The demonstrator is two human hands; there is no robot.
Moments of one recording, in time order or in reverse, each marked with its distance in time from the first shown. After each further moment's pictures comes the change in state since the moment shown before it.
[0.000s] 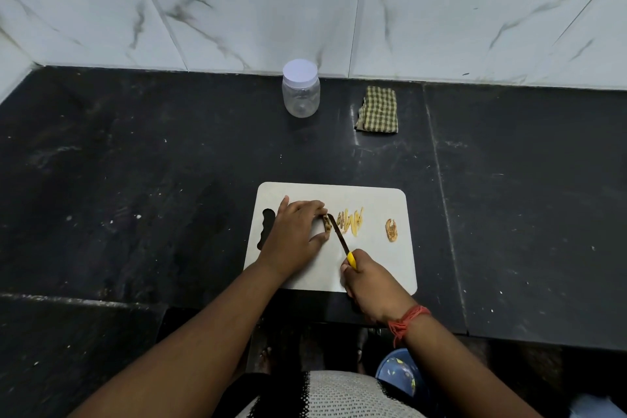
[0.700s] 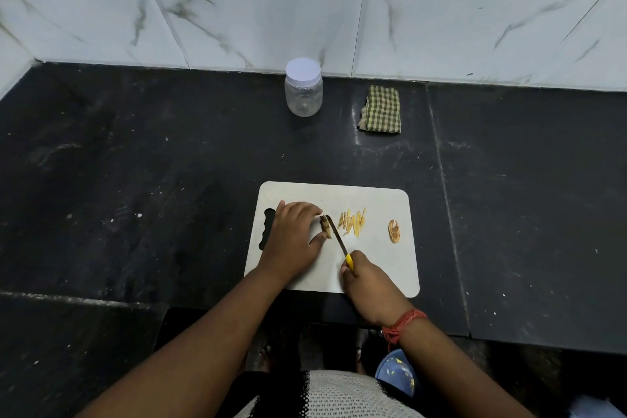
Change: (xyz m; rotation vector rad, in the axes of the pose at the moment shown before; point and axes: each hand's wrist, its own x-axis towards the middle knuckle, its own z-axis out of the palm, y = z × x) left_hand -0.007 -0.009 0.007 0.035 0.066 -0.007; right_hand 0.002 -0.004 0.007 -0.220 0.057 -0.072
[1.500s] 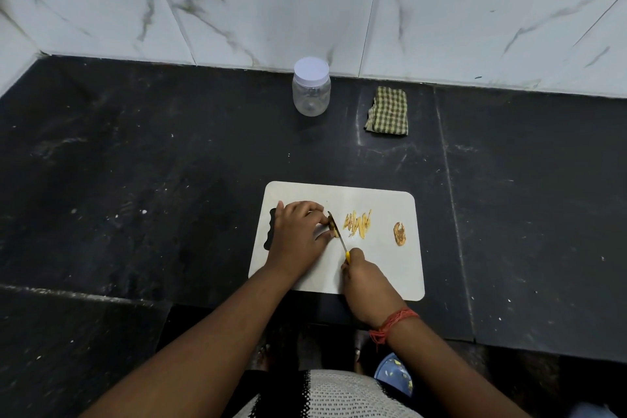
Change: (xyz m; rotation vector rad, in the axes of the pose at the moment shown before) left_hand 0.005 -0.001 0.004 0.024 0.012 -0.086; right_hand 0.010 -0.007 0.014 -0.165 0.056 -0.029
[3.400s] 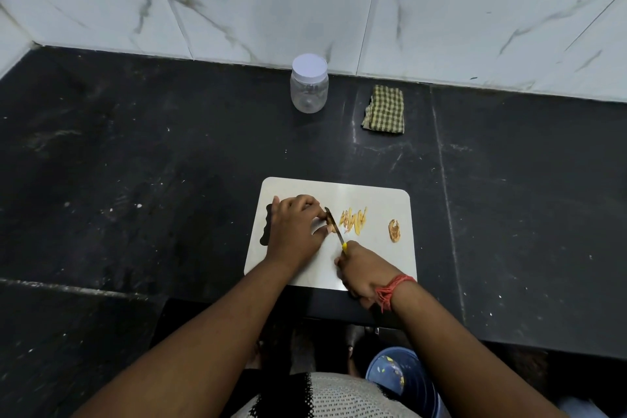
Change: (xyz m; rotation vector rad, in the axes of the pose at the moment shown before) left_hand 0.002 0.008 0.000 0.043 -0.002 -0.055; right_hand 0.036 0.008 -0.008 0.030 -0.263 0.163
